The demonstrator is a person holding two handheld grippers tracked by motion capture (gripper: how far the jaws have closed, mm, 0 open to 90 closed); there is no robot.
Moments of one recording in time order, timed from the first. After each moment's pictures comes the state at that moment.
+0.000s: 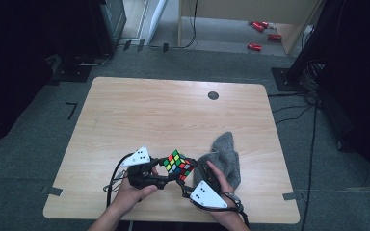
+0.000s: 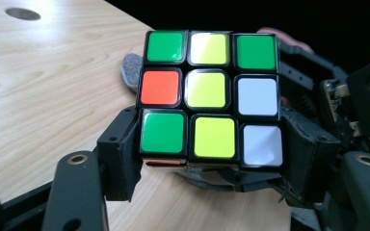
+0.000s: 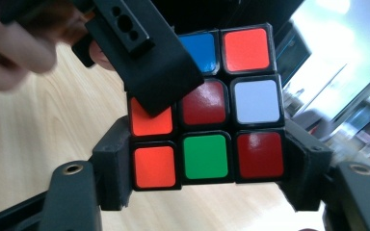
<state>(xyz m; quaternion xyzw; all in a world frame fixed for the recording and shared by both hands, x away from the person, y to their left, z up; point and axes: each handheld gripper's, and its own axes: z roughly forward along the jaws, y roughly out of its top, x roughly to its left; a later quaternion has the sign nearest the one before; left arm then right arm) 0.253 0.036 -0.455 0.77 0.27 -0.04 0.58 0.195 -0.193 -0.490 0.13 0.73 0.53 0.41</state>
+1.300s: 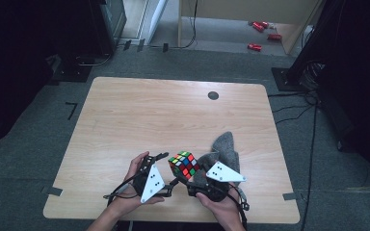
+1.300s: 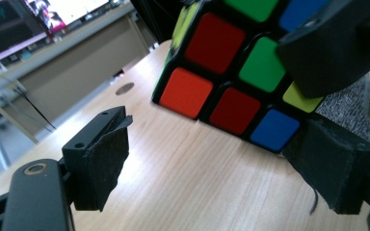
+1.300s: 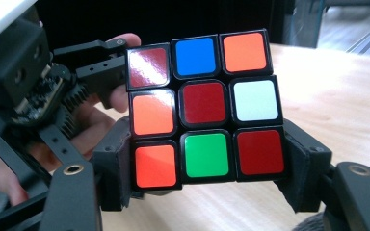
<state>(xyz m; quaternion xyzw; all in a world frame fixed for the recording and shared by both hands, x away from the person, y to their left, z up) 0.219 0.013 -0.475 0.80 0.10 0.32 0.50 0.199 -0.209 -0.457 0.36 0.71 0.59 0.15</state>
